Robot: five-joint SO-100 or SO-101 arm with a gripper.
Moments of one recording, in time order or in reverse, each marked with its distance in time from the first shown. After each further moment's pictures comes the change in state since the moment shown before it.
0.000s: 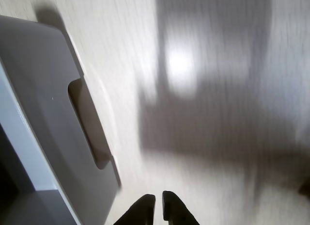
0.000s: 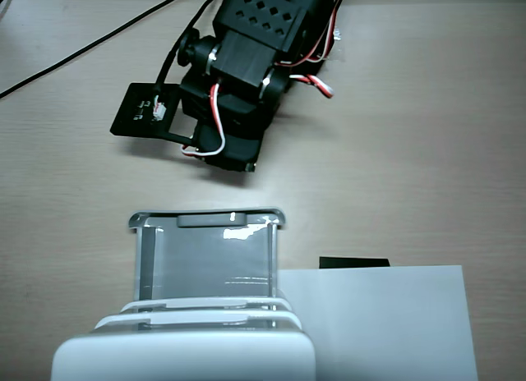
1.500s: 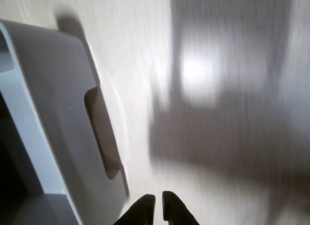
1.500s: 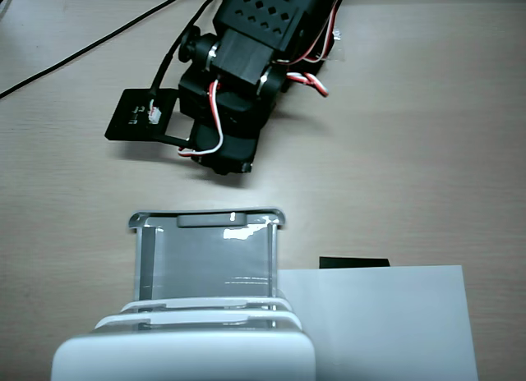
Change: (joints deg) arm 1.5 1.6 4.2 -6.9 -3.3
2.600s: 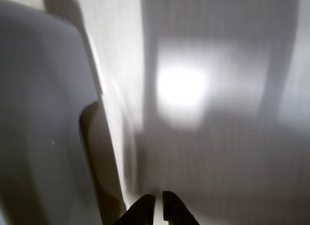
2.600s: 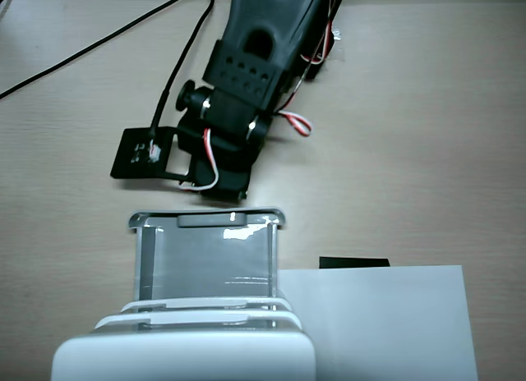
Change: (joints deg) arm -1.8 -19.1 0.8 -18.7 -3.1
